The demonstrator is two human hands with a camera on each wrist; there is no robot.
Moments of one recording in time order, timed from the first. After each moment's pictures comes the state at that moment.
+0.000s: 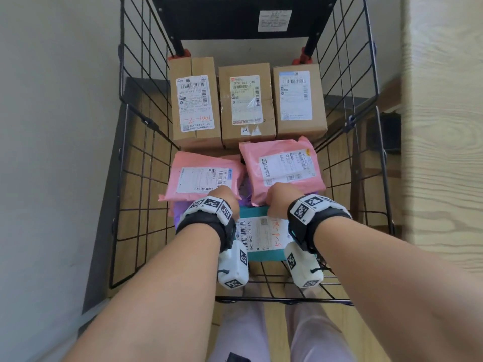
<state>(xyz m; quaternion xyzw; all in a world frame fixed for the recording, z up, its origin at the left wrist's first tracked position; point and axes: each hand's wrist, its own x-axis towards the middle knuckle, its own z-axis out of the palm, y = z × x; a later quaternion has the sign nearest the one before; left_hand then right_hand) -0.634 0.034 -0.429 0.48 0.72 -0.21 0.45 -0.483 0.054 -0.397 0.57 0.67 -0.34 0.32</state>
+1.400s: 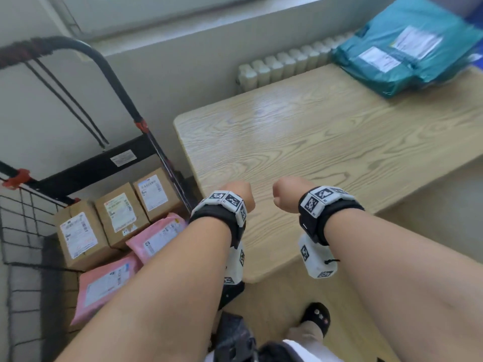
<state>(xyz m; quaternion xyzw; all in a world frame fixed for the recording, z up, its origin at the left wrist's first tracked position) -0.279 0.038 -0.198 0.84 0.46 -0.22 0.20 -0.154 -0.034 -0.173 0.75 0.60 -0.22 0.14</state>
